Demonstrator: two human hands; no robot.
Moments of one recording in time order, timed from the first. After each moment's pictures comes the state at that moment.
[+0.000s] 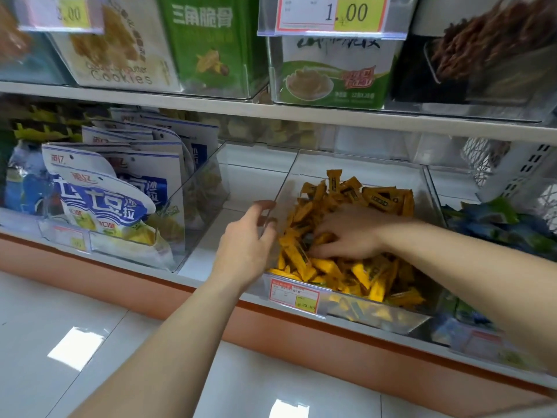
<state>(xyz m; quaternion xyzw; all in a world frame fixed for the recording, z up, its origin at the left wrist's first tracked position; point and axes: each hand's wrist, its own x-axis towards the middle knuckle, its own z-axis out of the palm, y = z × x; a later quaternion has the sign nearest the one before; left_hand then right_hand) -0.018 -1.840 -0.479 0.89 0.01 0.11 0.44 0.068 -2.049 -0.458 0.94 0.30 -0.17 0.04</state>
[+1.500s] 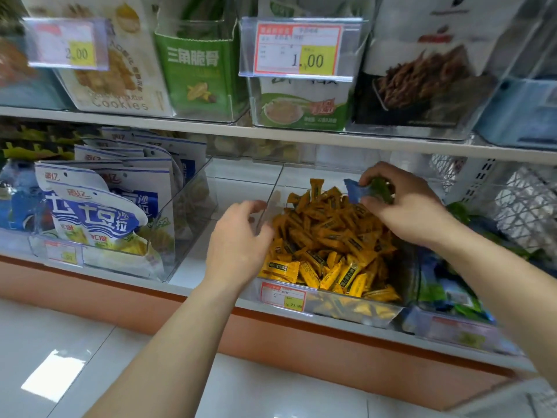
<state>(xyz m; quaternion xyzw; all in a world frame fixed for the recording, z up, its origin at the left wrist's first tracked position) -0.029 -1.854 -0.449 0.89 -0.01 0.20 0.40 0.013 -2.124 -0.400 0.92 0.15 0.15 -0.32</state>
